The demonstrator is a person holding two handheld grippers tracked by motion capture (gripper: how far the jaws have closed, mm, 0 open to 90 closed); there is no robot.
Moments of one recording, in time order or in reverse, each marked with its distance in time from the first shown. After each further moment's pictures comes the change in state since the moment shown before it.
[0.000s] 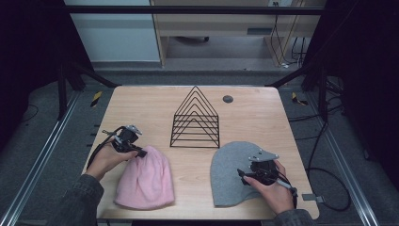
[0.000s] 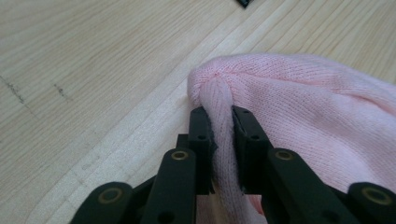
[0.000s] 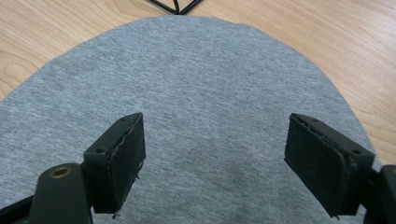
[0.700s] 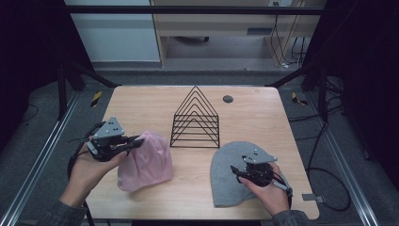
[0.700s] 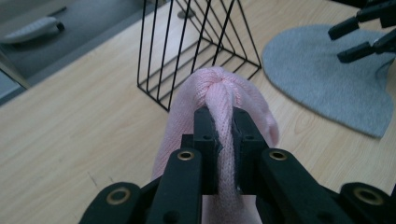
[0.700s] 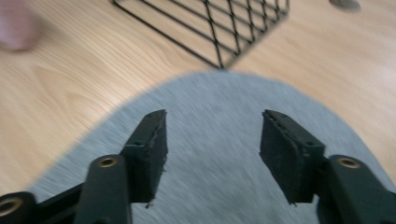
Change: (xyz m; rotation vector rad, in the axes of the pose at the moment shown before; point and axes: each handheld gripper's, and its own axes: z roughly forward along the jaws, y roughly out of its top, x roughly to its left) left arm -0.096 0.013 -0.134 -0.424 0.152 0.165; right arm 0.022 0.018 -0.014 -0.147 0.087 -0.048
